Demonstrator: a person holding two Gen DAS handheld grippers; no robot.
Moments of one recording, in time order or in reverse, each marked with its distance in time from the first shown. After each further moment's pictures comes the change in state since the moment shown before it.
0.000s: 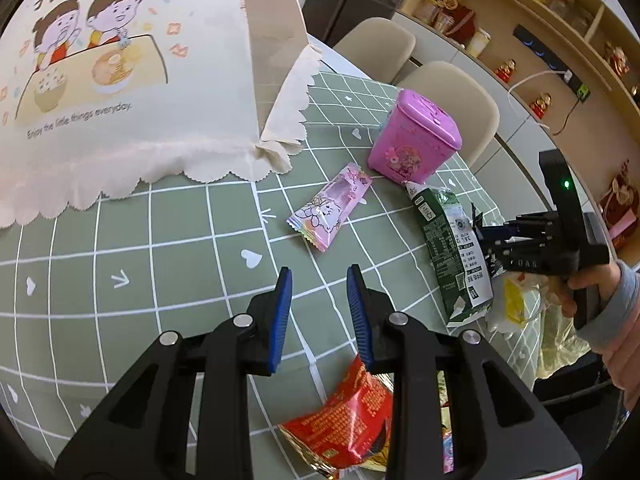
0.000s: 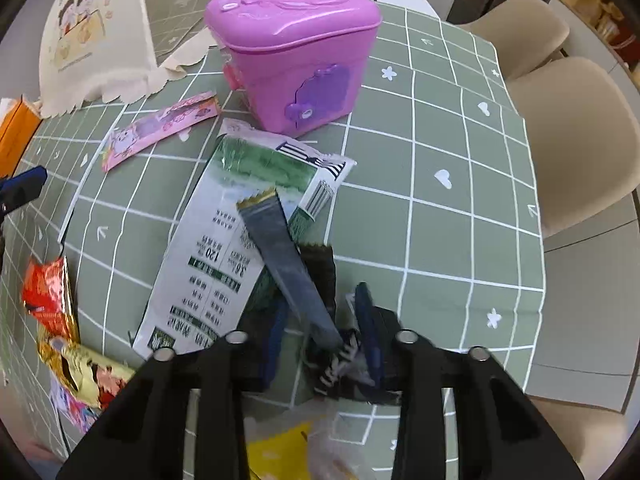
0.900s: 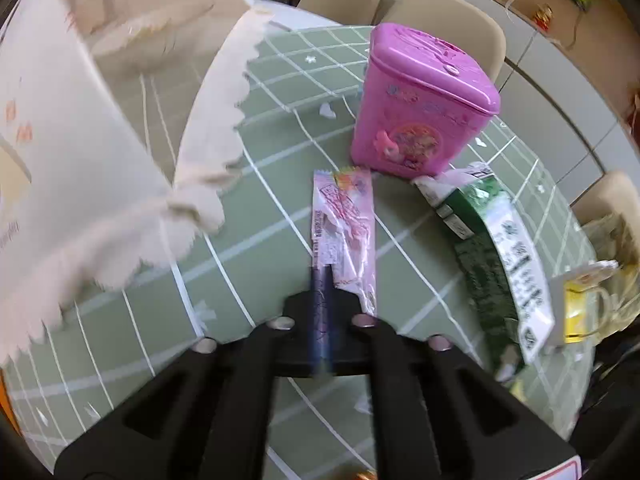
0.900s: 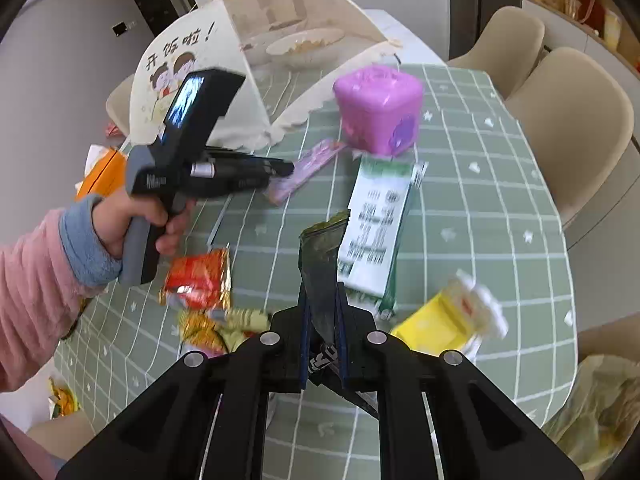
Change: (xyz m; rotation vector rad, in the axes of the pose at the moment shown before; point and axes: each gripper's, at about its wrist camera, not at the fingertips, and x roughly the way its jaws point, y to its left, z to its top) left arm 0.097 -0.045 0.054 0.211 0.179 0.094; right arm -0.102 0.066 -0.091 0.121 -0.239 0.200
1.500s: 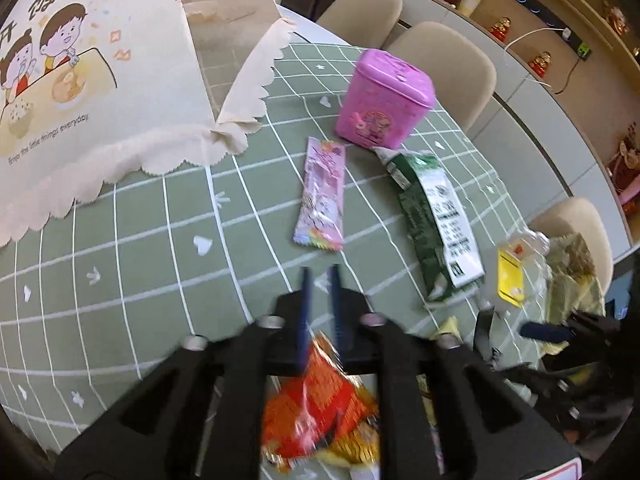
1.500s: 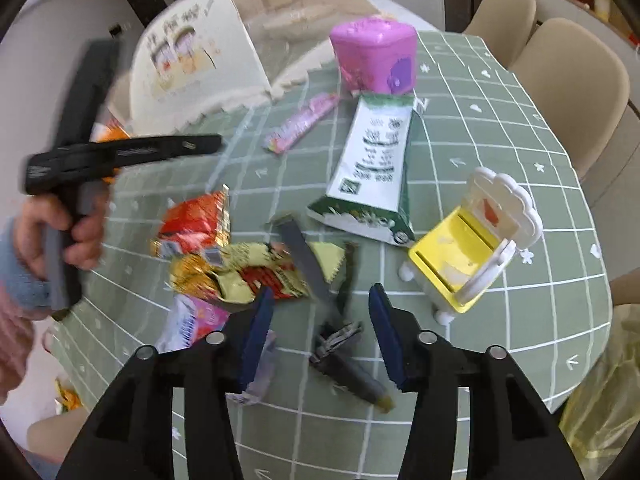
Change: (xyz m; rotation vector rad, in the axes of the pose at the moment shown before) left arm -0.067 -0.010 -0.061 -0.132 -0.069 -0.040; right arm 0.016 -0.006 -0.054 0.059 0.000 0.017
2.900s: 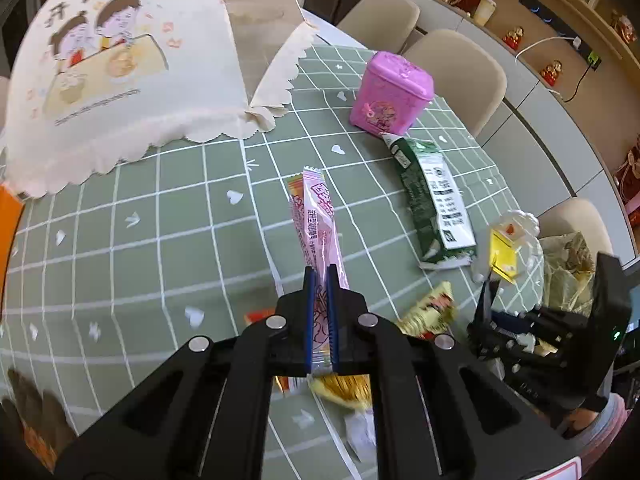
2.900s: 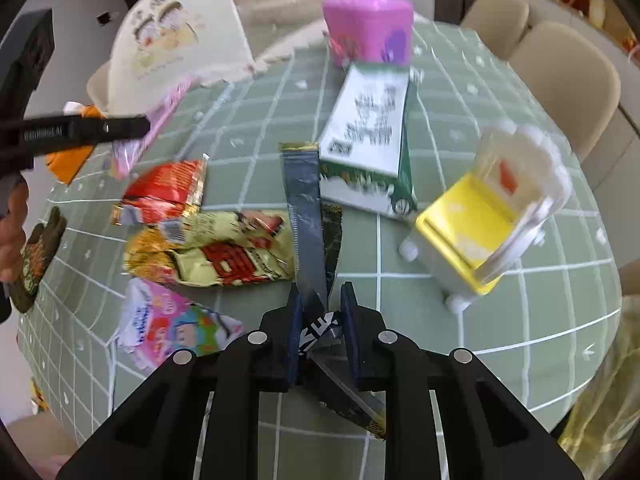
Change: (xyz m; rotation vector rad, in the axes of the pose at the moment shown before) left arm -0.054 -0.008 -0.045 -0.068 -0.014 0.050; right arm 0.023 0.007 -0.017 -0.077 -0.031 -0.131
